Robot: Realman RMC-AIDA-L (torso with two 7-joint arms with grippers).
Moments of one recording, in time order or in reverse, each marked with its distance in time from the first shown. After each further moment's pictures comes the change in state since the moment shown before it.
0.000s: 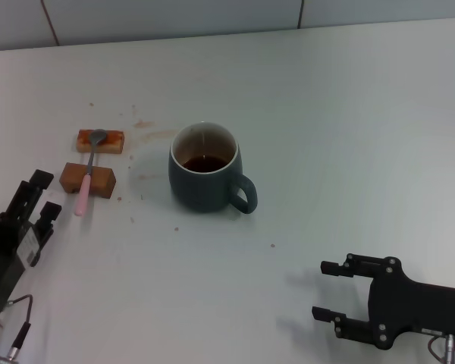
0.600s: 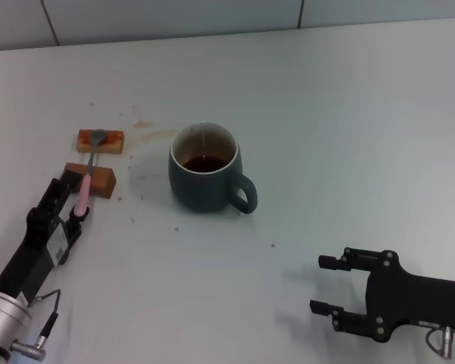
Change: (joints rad) left arm -0.066 -0.005 -0.011 -0.080 -0.007 -0.142 -0.014; right arm 0.018 0.001 0.000 -0.007 0.000 0.007 0.009
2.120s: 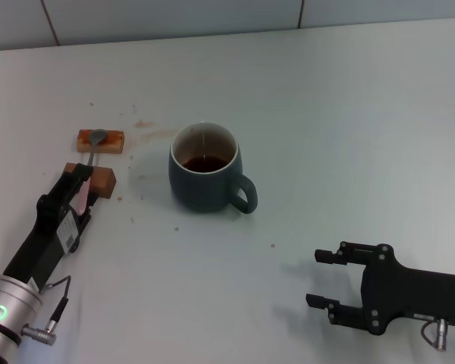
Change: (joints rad) left arm -0.040 -0.001 -0.028 -0.026 -0.001 -0.032 -0.017; right arm 0.021 0.001 0.000 0.004 0.002 0.022 0.004
